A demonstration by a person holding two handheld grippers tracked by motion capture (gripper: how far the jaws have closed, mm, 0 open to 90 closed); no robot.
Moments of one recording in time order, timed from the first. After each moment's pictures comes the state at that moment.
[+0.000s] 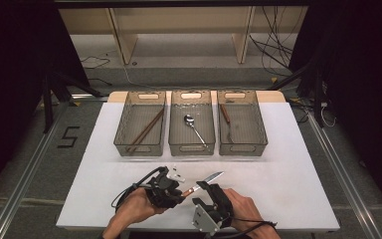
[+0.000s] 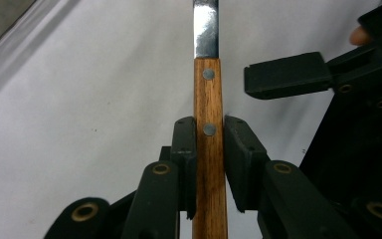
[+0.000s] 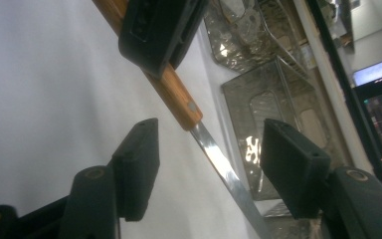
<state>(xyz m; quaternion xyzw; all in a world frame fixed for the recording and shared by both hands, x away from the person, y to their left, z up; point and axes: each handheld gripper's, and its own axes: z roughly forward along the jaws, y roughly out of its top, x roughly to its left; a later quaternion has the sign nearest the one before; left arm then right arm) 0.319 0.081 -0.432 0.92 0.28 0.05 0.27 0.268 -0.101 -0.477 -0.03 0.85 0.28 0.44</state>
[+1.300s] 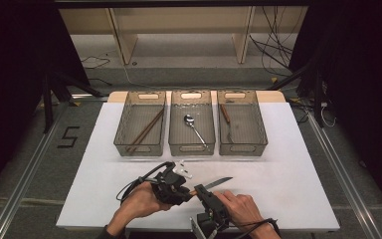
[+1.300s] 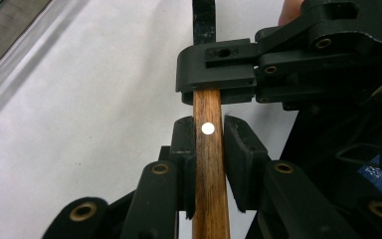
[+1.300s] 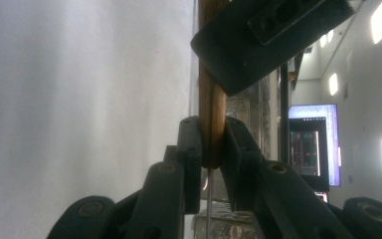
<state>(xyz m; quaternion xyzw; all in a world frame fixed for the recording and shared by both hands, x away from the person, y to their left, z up) 0.324 0.068 -0.415 0.92 0.26 0.02 0.29 0.263 -0.095 -0.495 -0.16 0.80 0.17 0.55</state>
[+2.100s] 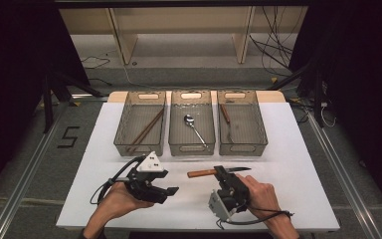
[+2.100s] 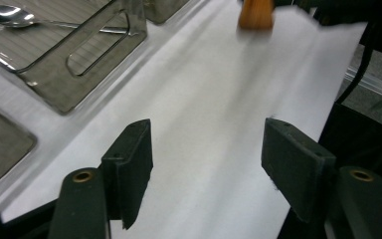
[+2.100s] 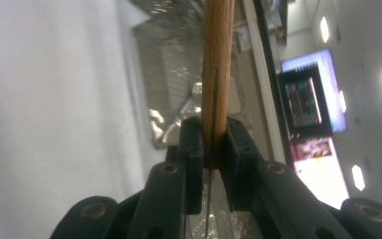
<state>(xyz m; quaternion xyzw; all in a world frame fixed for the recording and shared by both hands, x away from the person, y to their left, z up) 0.314 0.128 -0.400 0.87 0.29 0.10 0.38 0.296 -0.139 -0.447 -0.02 0.81 0.21 0.55</state>
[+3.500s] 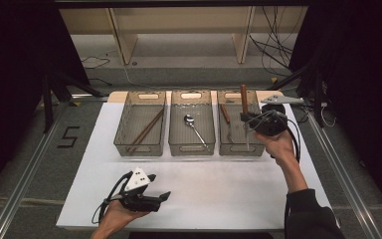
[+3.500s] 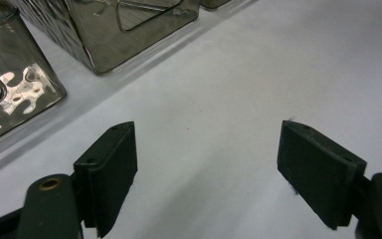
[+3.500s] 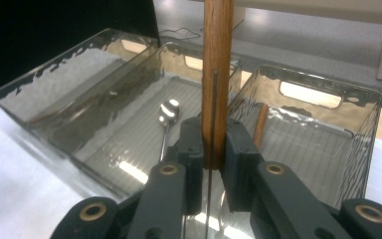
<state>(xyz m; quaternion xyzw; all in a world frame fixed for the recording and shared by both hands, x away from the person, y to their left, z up) 0.307 0.155 -0.469 0.82 0.34 0.16 0.43 0.451 -0.231 -0.348 0.42 0.75 0.47 0.20</state>
